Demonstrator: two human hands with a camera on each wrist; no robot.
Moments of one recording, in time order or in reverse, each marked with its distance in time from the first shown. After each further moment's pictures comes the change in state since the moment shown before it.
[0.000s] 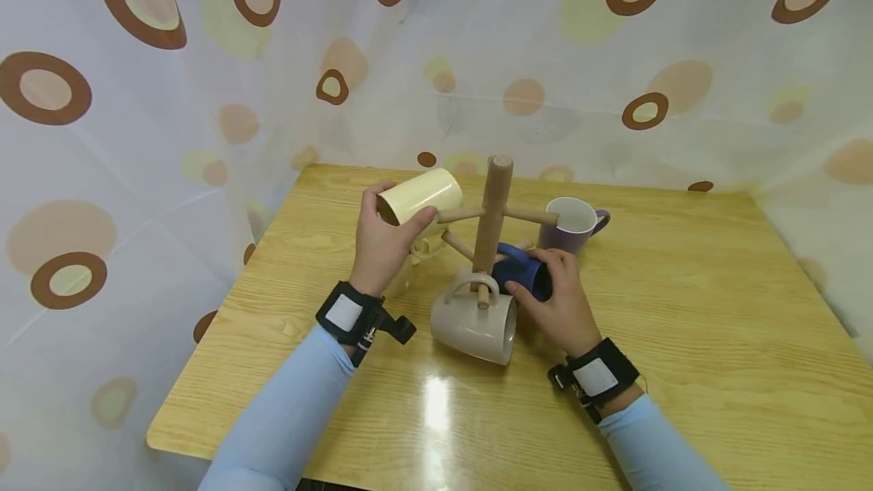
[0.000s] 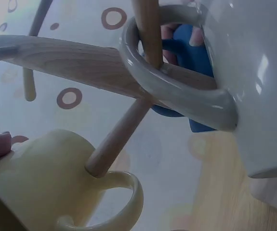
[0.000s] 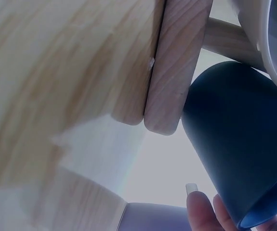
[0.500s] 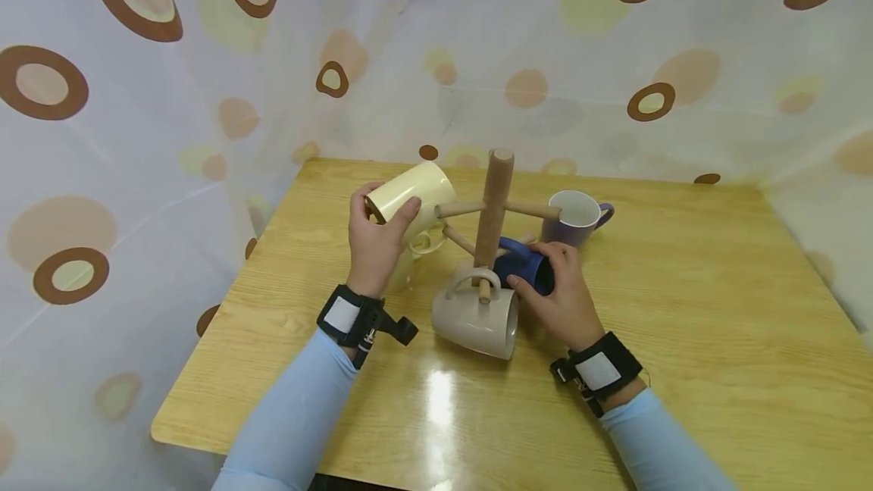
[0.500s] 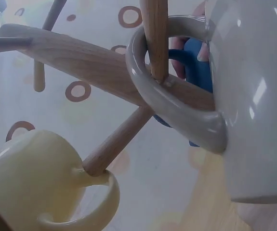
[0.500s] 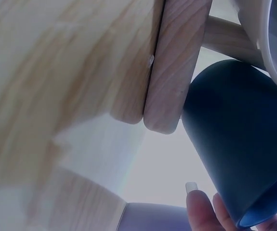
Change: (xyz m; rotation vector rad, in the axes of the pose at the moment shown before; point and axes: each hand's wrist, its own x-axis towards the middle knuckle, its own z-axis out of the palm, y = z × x) left_hand -0.006 -0.007 0.000 -0.074 0.132 0.008; right_hand 0.002 -0.002 -0.001 0.011 -0.014 -0.008
